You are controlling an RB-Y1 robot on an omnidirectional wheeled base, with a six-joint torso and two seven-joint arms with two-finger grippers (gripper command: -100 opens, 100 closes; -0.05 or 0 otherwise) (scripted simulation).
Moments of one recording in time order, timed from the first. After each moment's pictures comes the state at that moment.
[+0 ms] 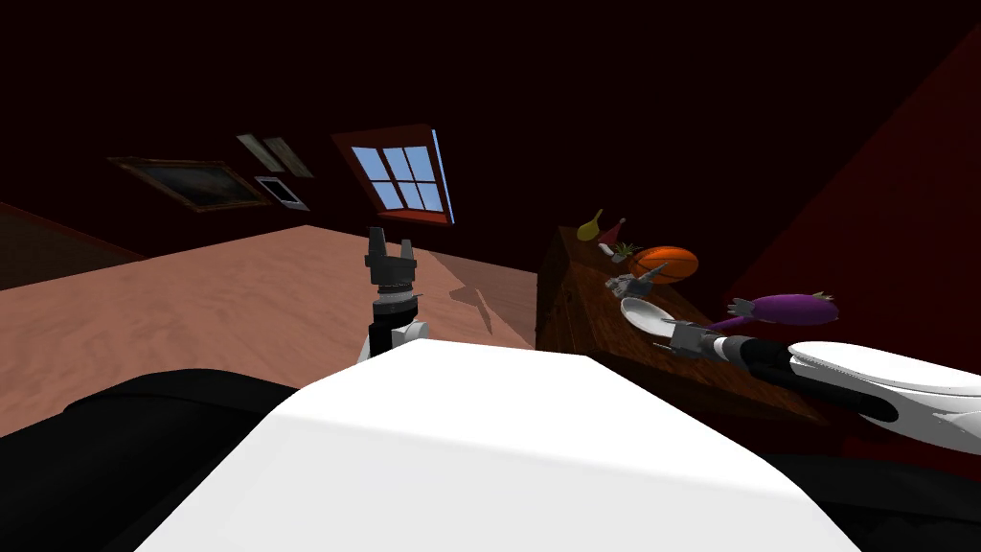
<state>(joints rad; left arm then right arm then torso) 0.48 0.01 0.02 -2.38 -0.01 -0.50 0.04 0.50 -1.58 0.18 -1.21 0.71 -0.45 0.63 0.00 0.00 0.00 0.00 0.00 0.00</state>
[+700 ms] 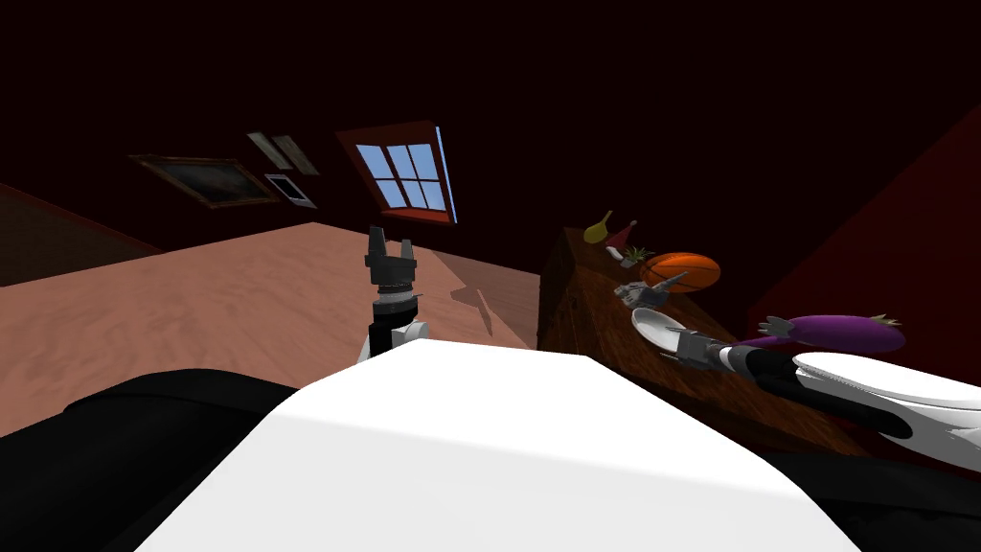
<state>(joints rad) 0.48 0.01 0.02 -2.38 -0.01 -0.50 0.04 0.54 -1.58 0.19 -1.21 0.73 -0.43 0.65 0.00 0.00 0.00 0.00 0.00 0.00</state>
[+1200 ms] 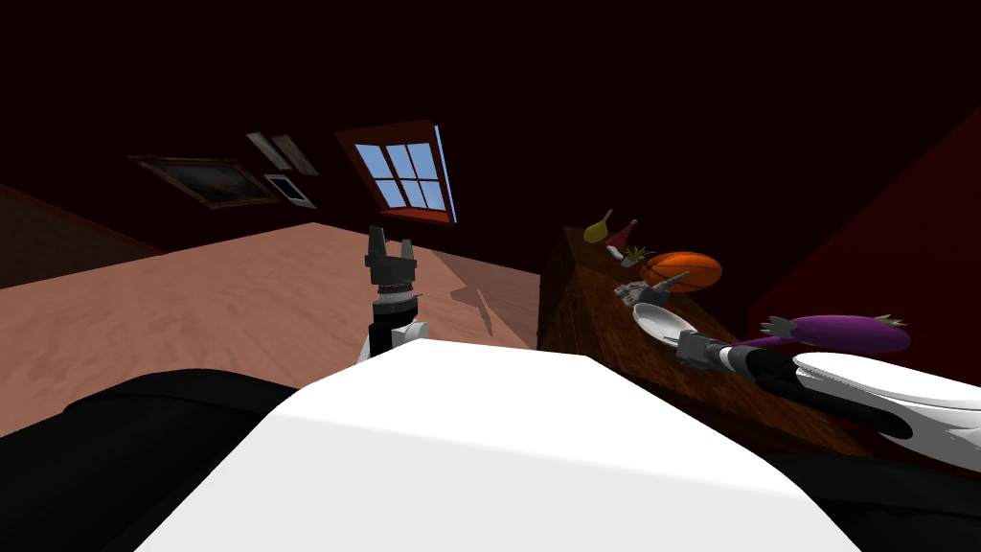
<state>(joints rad) 0.48 0.01 0.02 -2.38 -0.01 -0.50 0.04 0.54 -1.58 0.19 -1.21 0.73 -0.43 0.65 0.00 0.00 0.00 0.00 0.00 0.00</state>
